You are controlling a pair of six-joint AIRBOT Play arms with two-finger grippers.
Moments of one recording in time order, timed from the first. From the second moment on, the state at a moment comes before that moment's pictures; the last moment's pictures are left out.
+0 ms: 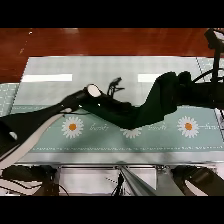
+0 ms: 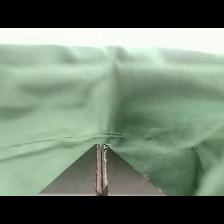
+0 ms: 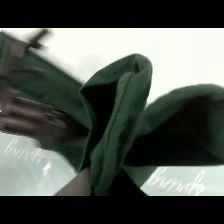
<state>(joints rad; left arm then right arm) -0.59 -1.66 1.19 0.54 -0.83 -1.25 0.47 -0.81 1.20 -1.56 1.28 1.99</state>
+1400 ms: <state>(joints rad) 0.26 -0.90 1.04 0.74 -1.11 -1.28 0.82 -1.55 1.26 -1.24 0.22 1.78</state>
